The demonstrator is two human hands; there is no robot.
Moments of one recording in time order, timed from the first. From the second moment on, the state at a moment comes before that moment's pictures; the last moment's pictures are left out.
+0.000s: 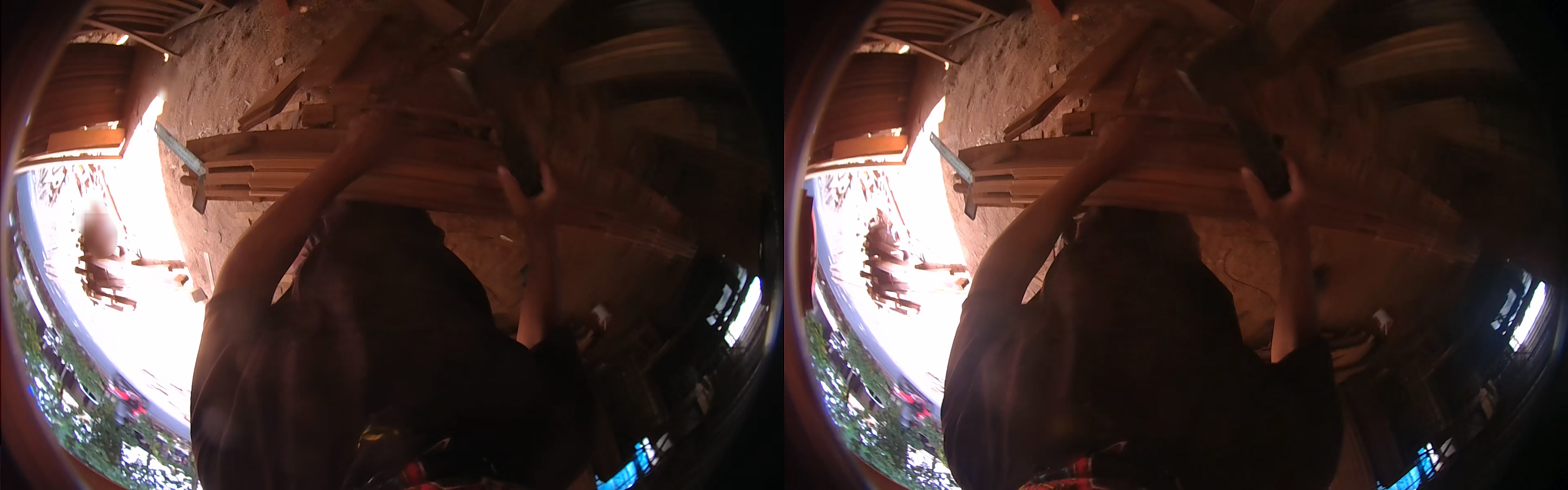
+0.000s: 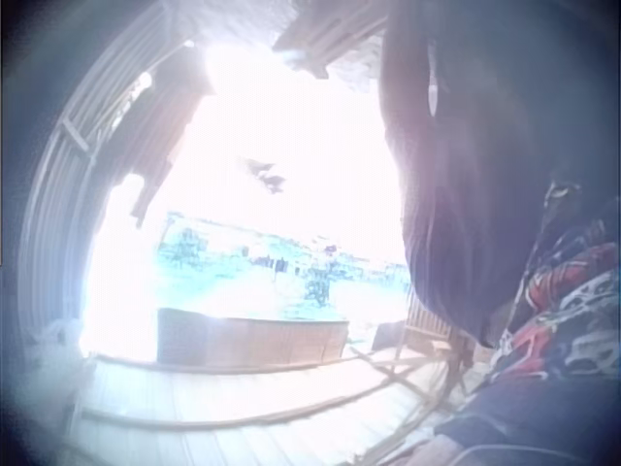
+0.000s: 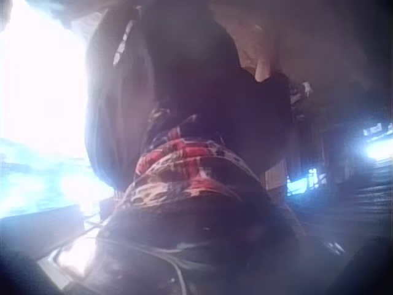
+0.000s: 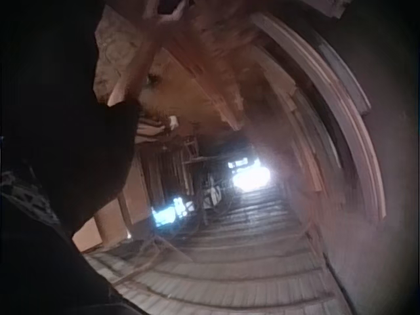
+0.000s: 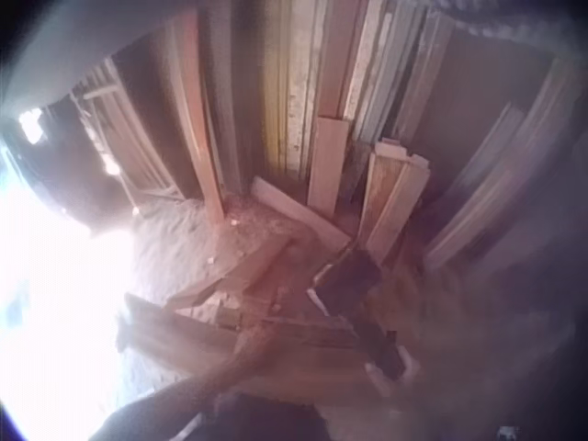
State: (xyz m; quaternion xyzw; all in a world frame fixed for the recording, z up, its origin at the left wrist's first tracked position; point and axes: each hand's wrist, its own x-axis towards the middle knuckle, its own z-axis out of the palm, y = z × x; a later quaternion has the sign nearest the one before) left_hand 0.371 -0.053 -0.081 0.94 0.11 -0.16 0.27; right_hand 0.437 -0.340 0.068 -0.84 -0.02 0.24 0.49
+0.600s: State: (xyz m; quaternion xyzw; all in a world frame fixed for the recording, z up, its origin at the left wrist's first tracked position) left_hand 0.398 -0.094 -0.056 0.95 0.08 0.03 0.29; right_hand 0.439 -0.340 0.107 -0.93 -0.03 0.05 0.35
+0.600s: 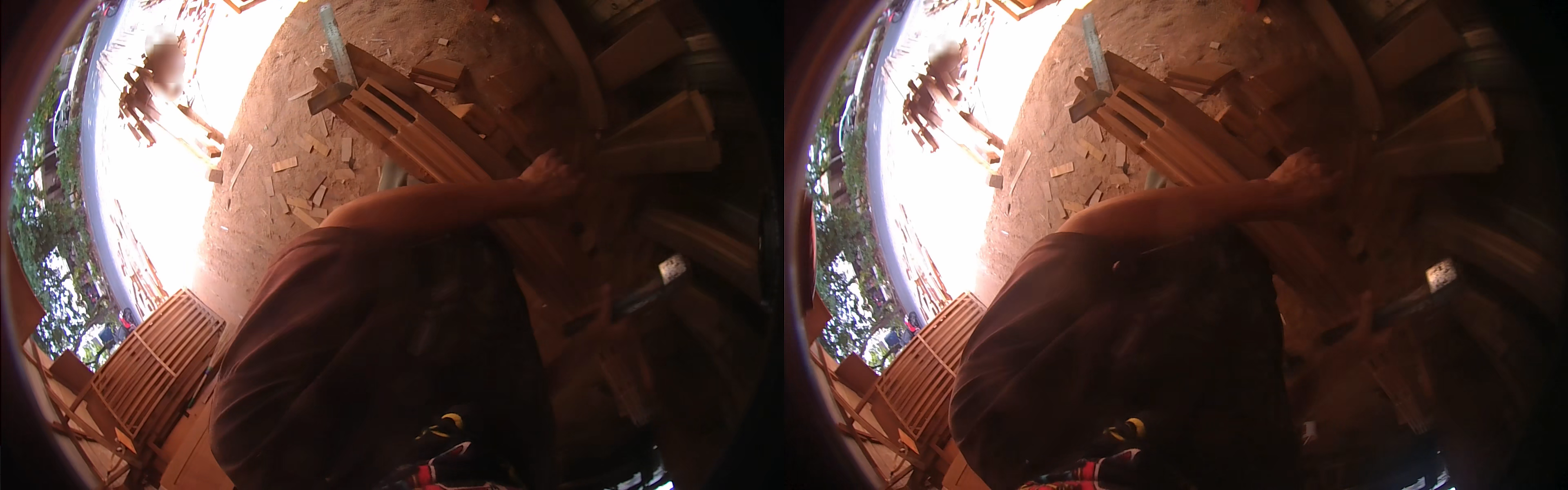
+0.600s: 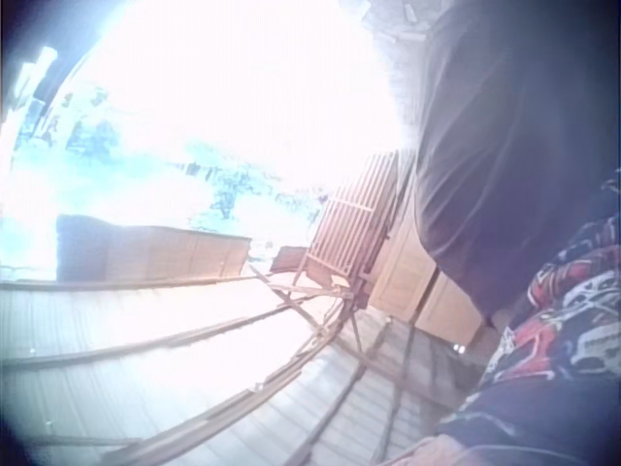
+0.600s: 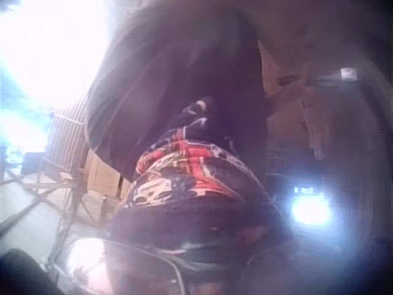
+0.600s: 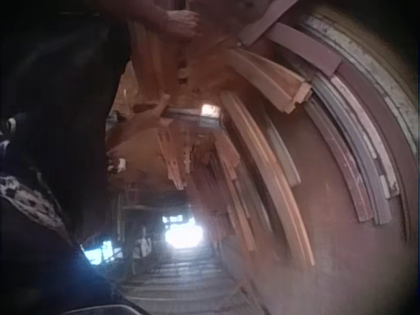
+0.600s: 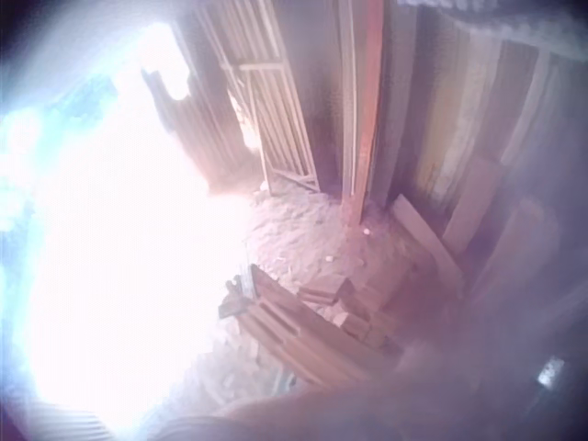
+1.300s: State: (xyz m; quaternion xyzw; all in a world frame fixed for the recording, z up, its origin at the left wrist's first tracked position) left_hand 0.224 0.184 0.161 0.51 0.40 0.37 0.67; right_hand 0.421 -0.150 0.138 -0.80 -0.24 0.21 0.51
